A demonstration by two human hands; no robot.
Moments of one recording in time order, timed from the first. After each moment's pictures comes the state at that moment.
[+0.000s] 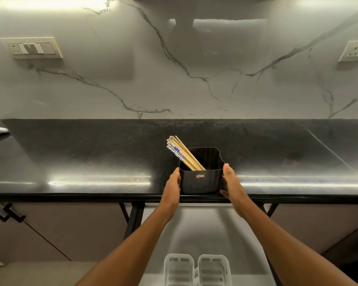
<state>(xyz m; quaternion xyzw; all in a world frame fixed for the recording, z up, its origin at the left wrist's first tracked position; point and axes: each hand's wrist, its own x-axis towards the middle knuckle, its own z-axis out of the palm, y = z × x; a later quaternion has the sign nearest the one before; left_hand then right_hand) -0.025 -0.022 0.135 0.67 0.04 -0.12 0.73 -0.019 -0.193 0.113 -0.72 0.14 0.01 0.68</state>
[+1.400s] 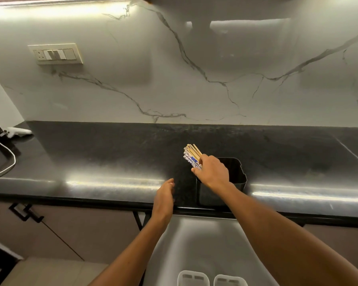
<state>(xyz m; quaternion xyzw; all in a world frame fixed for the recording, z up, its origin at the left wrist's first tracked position) 0.008 0.032 0.119 0.70 0.14 -0.03 0.70 0.076 -0.110 0.148 -0.97 -0.01 -0.08 0.21</state>
